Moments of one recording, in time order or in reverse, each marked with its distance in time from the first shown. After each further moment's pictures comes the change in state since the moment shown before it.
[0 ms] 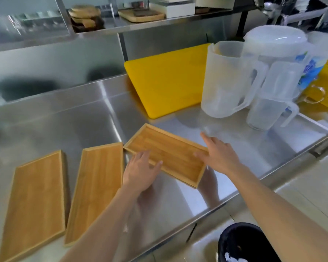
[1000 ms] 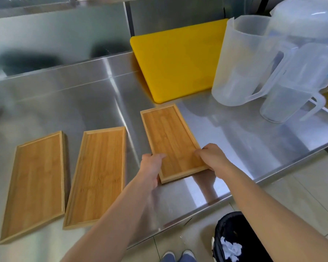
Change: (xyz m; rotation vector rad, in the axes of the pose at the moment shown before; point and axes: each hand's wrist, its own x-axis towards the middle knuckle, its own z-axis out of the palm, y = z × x) left_hand 0.001 0.025 0.026 -1.071 -0.142 -0.847; right_hand 0.003 -0.028 0.034 0.796 -0.246 0.572
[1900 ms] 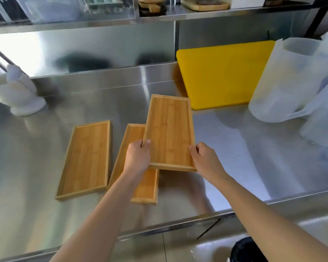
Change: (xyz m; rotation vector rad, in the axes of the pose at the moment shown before) left_hand -0.045 0.013 -0.118 0.241 0.337 0.558; right_hand -0.063 -0.038 0.081 -0.243 -0.043 -0.605
